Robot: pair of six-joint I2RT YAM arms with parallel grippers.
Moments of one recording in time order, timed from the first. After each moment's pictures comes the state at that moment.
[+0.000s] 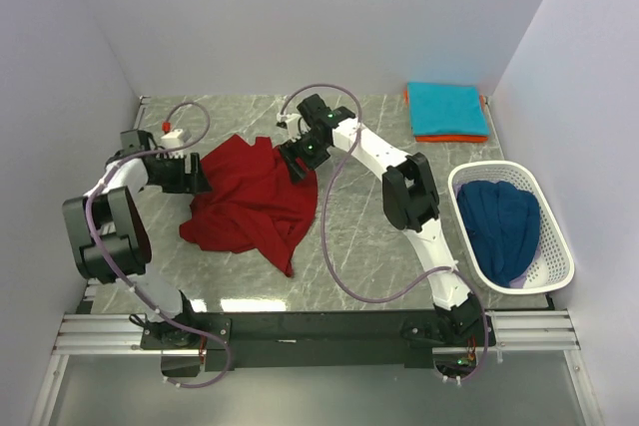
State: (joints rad) left arm 0.31 1.65 1.07 -0.52 0.65 0.31; right arm 0.60 2.42 2.20 -0.90 -0.38 -0.16
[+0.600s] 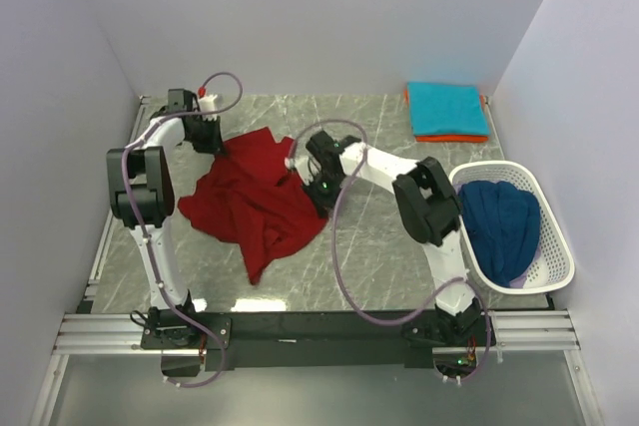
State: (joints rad) left arm 0.08 2.10 1.58 -0.52 0.43 0.12; right arm 0.65 2.22 1.73 -0.87 -0.34 -0.26
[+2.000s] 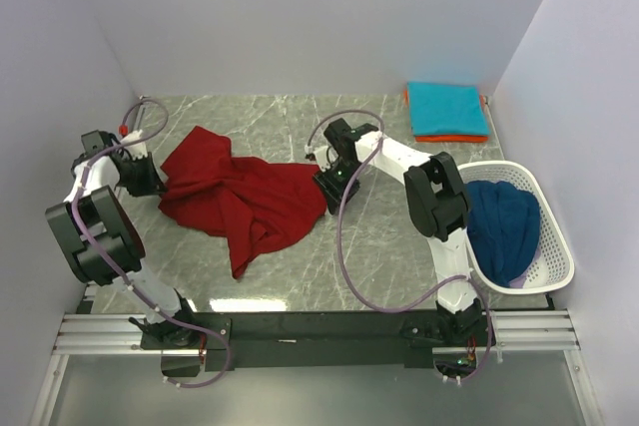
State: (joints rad) left arm 0.49 1.69 1.17 -0.62 0.49 0.24; right arm 0.54 2.16 1.67 -0.95 -0.36 -0.22
